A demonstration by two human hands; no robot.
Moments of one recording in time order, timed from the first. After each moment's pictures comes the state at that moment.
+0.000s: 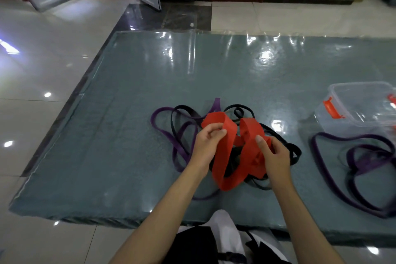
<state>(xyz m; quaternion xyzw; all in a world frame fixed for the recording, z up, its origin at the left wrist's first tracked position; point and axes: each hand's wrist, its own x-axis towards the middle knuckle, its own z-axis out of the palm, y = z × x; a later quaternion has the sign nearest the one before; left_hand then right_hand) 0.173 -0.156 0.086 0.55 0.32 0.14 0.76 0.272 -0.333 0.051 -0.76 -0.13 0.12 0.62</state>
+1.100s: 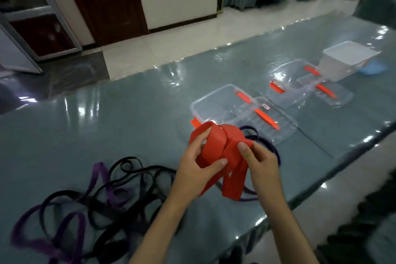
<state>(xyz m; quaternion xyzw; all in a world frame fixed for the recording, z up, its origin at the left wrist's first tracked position) 0.363 -0.408 0.169 0.72 0.01 0.05 0.69 0.390 -0.584 0.158 -0.68 -0.03 -0.06 0.73</state>
